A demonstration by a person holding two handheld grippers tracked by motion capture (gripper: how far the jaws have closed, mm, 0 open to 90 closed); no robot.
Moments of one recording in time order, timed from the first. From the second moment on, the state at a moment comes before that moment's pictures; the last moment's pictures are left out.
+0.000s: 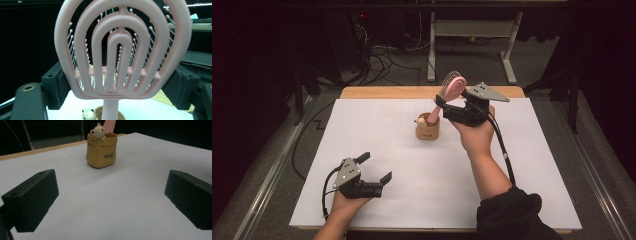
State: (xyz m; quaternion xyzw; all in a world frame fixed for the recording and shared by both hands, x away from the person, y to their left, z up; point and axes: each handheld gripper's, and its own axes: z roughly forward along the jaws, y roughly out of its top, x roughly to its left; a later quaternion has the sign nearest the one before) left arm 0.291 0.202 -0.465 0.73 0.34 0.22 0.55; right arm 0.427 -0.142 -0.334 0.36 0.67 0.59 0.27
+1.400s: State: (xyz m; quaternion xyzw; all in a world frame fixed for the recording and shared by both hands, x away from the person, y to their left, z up) left arm 0.290 0.204 -0.465 0.73 0.34 0.22 0.56; right arm 0.446 -0.122 -0.361 0.37 0.68 0.58 0.26
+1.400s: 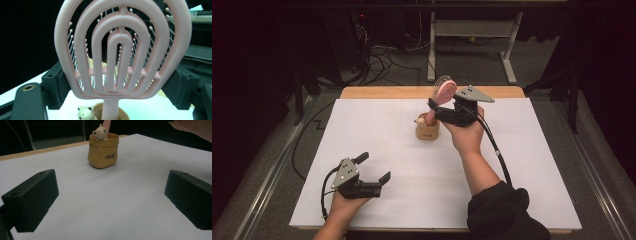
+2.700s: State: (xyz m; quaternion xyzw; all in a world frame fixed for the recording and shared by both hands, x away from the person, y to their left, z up) left arm 0.290 0.205 -0.466 0.72 0.34 0.22 0.56; right arm 0.450 -0.114 -0.382 0.37 0.69 0.56 0.27
